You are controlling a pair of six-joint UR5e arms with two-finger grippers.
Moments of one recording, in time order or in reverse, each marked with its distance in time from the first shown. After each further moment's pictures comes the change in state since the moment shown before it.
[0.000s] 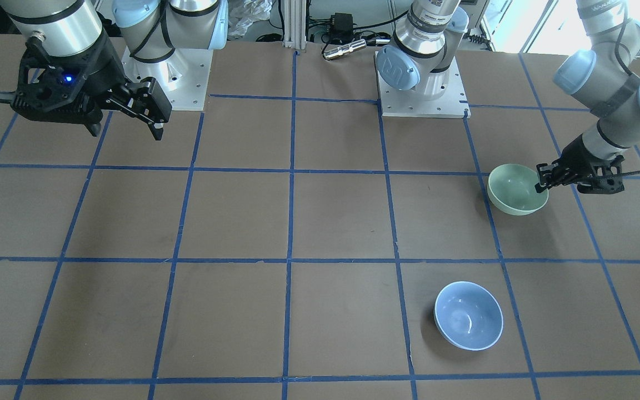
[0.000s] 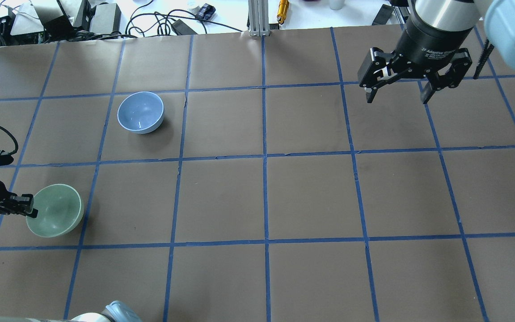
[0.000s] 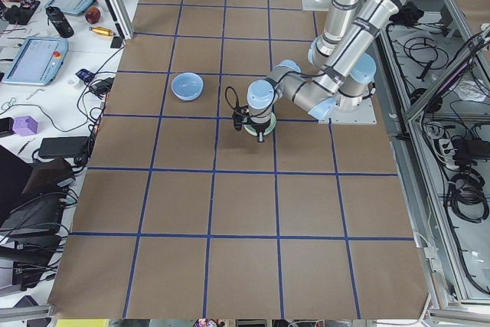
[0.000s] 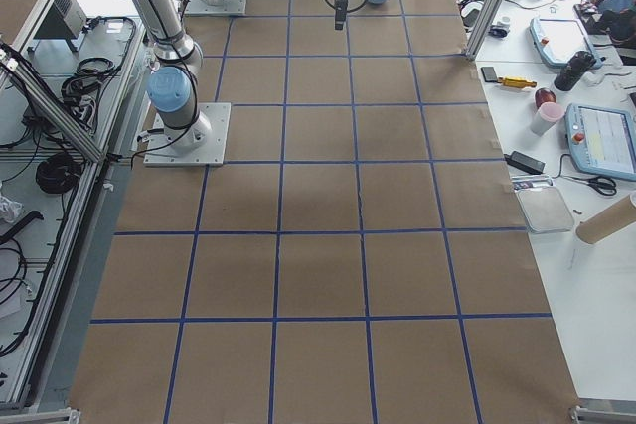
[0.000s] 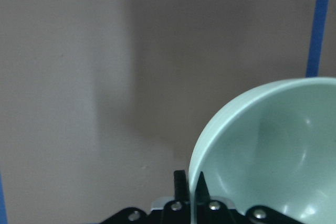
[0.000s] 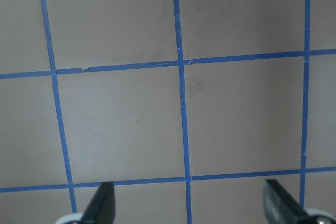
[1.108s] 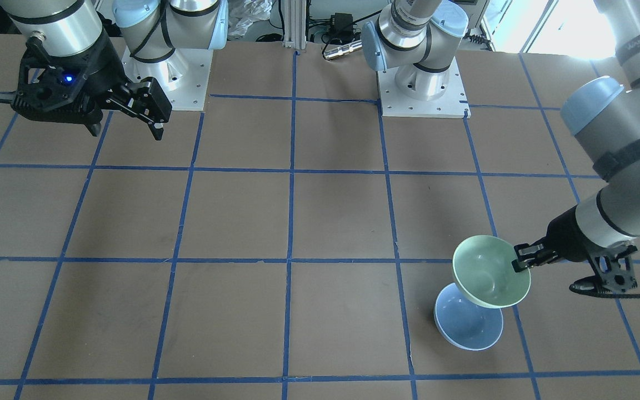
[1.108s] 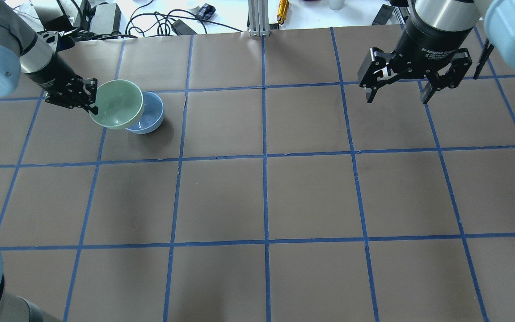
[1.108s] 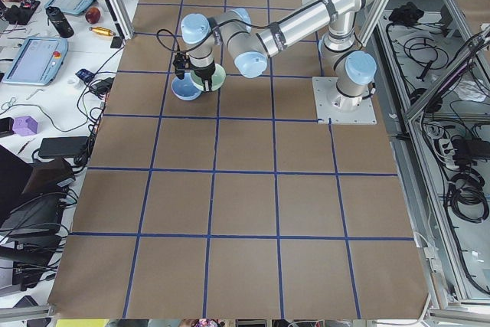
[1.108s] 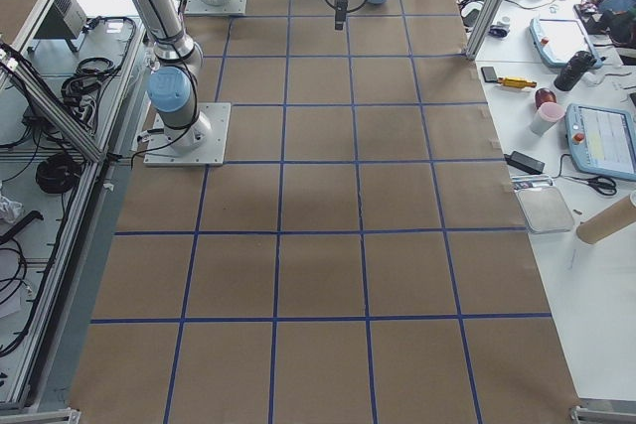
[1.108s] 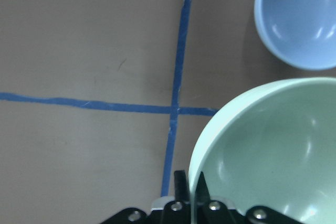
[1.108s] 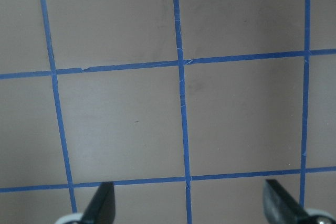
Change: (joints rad) left arm -0.482 -0.259 0.590 -0.295 -0.089 -0.597; right arm 0.000 0.000 0.000 0.000 0.000 0.000
